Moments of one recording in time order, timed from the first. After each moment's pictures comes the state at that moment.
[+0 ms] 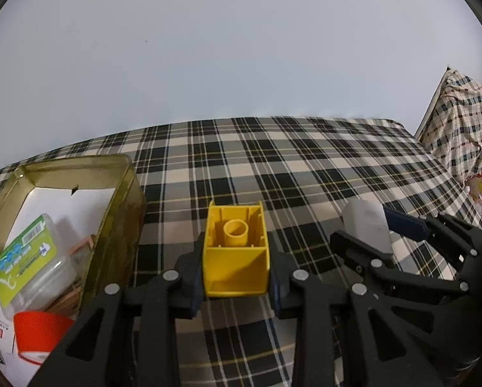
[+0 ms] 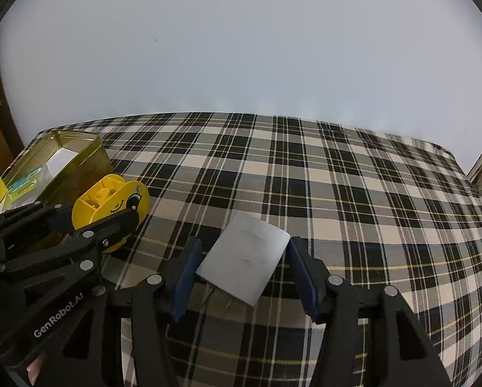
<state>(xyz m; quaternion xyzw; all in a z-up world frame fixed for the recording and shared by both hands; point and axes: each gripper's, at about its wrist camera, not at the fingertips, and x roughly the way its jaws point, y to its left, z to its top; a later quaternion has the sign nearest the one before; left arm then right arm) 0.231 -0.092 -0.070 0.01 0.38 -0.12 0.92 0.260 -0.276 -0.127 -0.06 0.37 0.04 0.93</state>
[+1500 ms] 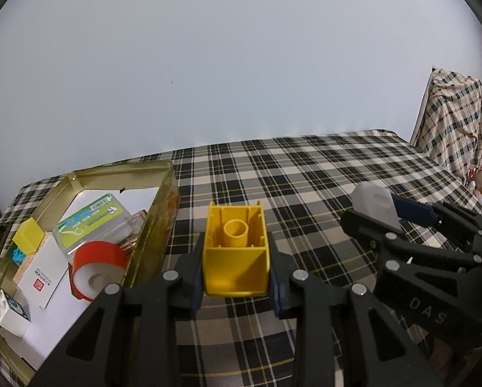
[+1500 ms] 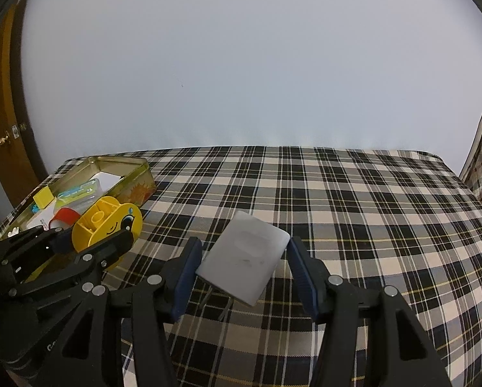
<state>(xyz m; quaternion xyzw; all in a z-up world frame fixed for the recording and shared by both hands) 0.155 -0.084 -0.053 0.04 0.30 -0.09 0.95 0.186 -0.277 -0.110 -0.02 0.28 0.06 0.96</state>
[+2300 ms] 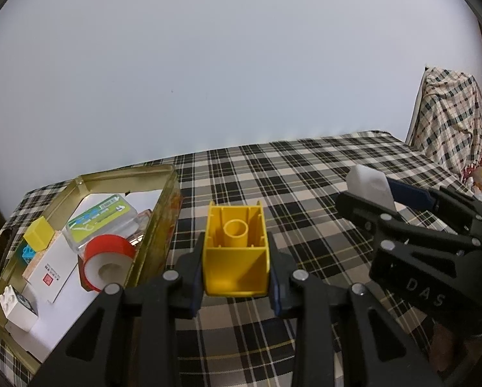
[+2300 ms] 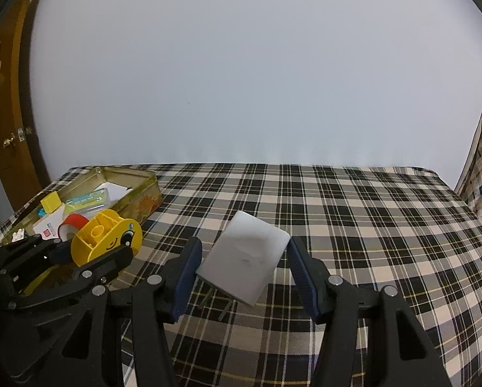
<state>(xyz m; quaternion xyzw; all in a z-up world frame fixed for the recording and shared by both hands) 0.136 -0.082 -0.048 0.05 0.29 -0.09 0.95 0.167 -0.276 -0.101 -0.03 0.24 0.07 0.97</state>
